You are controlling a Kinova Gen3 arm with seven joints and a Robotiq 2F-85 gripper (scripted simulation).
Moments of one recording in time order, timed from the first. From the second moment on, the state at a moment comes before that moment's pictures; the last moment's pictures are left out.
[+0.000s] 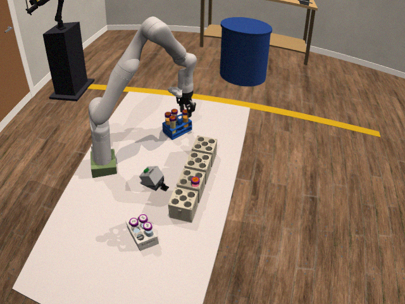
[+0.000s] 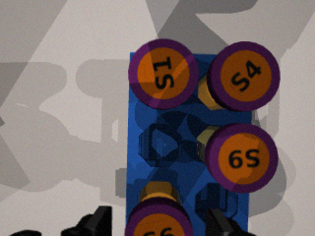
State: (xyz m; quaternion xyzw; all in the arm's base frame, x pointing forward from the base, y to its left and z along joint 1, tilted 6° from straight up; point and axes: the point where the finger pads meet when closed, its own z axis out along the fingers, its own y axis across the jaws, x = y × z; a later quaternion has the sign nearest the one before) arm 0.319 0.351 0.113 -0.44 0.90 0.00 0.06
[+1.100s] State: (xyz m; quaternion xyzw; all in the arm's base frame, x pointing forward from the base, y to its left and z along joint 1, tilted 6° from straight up) arm 0.319 0.351 0.112 -0.44 0.90 0.00 0.06
